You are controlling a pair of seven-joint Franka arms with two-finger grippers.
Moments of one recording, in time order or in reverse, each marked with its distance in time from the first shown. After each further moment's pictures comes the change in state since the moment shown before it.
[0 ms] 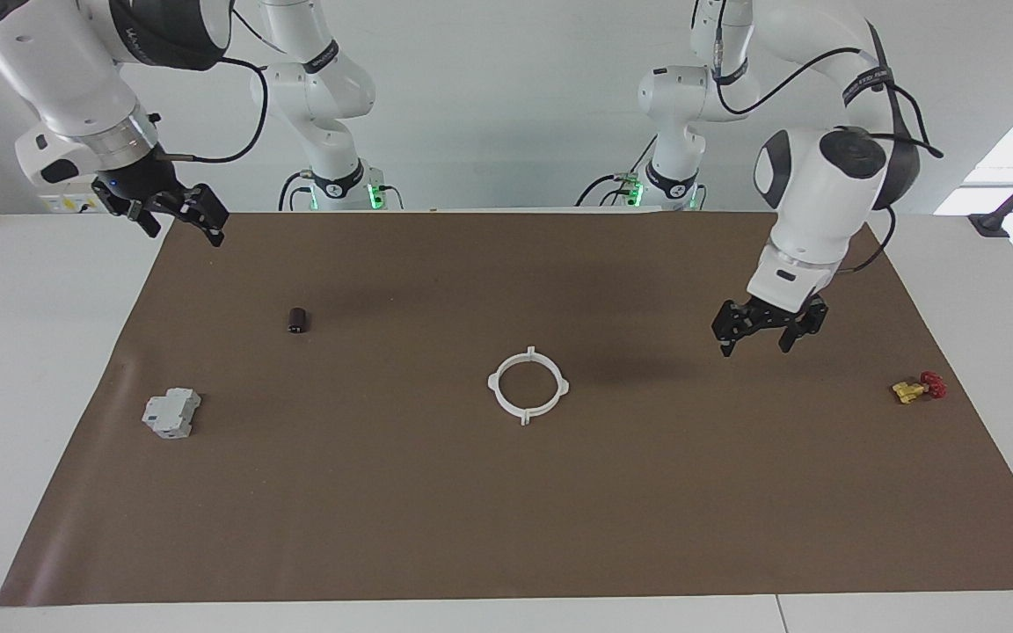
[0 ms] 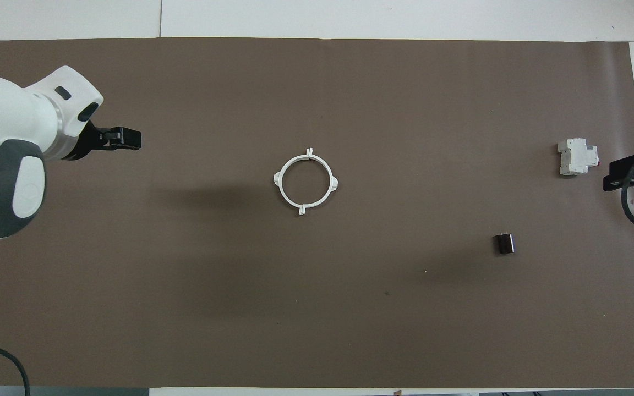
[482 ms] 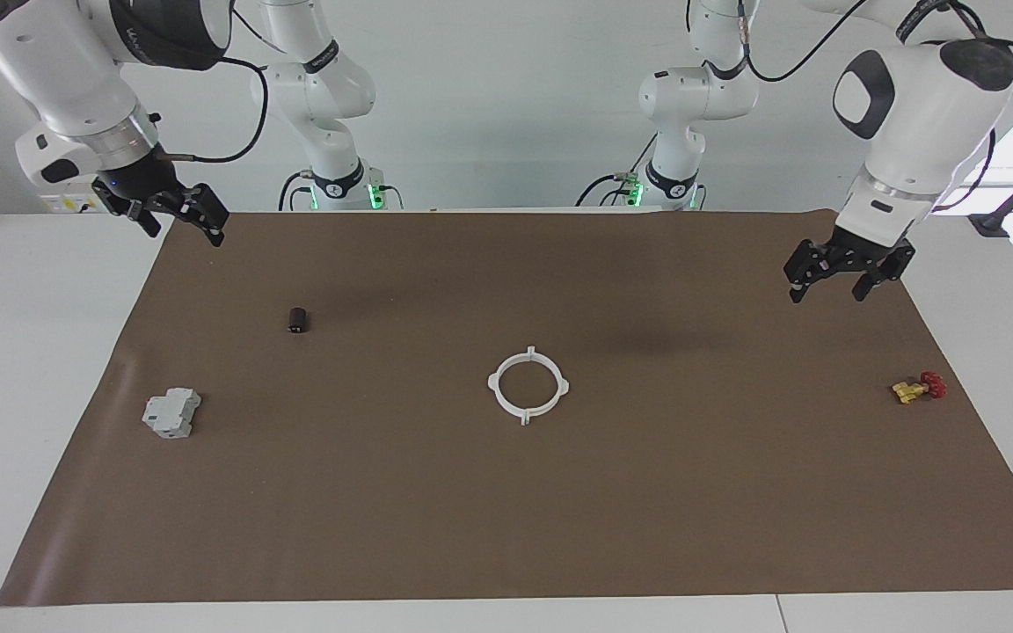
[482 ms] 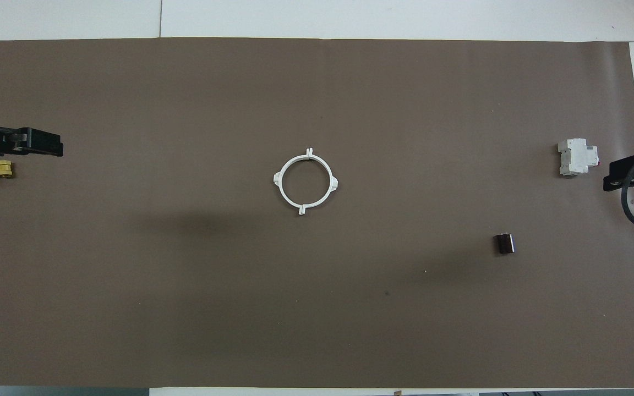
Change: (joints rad) left arm 0.102 -0.075 0.006 0.168 -0.009 -0.285 0.159; right arm 0.000 0.000 0.000 0.000 0.000 0.000 0.000
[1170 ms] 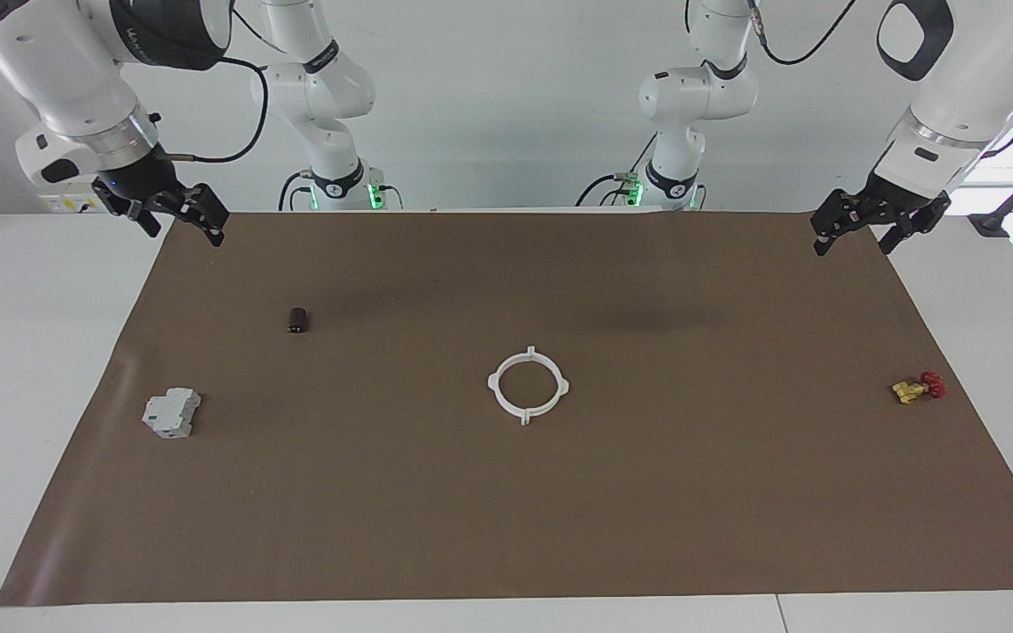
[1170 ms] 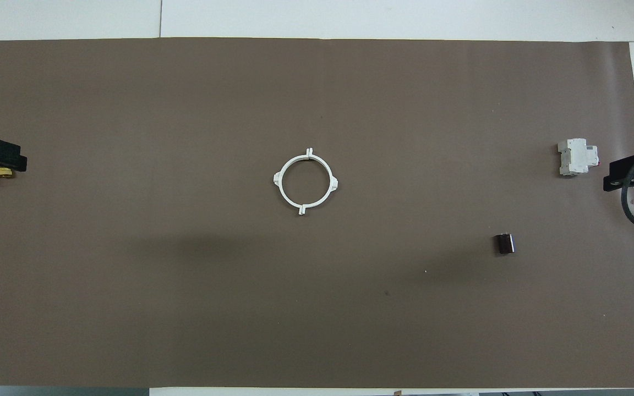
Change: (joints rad) left arm 0.022 0.001 0.000 0.127 0.000 -0.232 0.014; right arm 0.000 0.000 0.000 0.000 0.000 0.000 0.000
